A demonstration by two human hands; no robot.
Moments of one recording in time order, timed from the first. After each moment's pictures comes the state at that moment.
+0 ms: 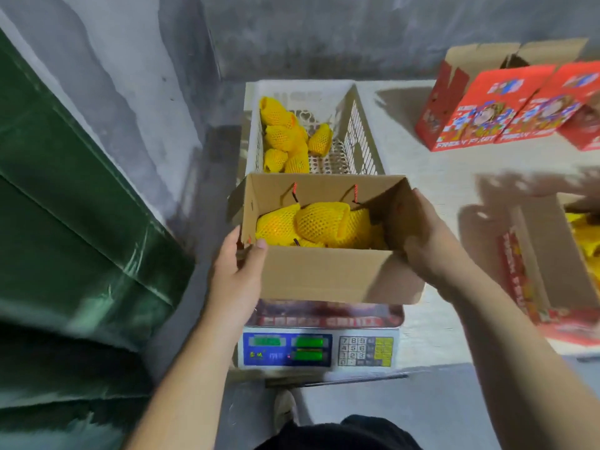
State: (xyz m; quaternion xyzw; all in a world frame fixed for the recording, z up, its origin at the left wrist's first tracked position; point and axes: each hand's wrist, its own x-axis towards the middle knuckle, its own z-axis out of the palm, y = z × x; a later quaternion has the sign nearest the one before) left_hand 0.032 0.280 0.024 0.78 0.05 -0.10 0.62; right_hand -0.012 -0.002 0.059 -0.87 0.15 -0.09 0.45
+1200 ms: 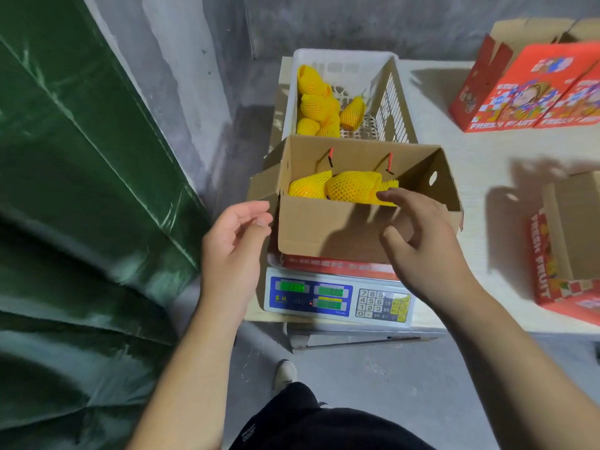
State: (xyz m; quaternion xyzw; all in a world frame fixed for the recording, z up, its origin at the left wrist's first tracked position) left_hand -0.051 0.335 0.046 0.70 0.02 0.04 0.71; right_hand -0.092 0.093 0.064 -0.92 0.06 -0.15 0.36
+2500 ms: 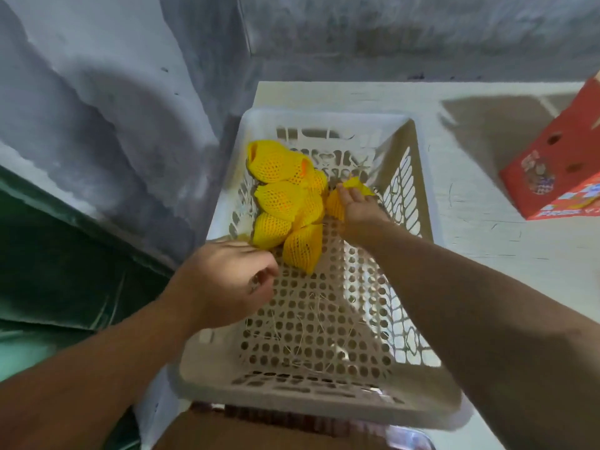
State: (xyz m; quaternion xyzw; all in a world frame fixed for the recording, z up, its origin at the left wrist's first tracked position) left_hand 0.385 0.188 -0.033 0.91 -0.40 0.03 0.13; right_hand 0.469 -0.094 -0.109 -0.97 0.06 0.19 0.11
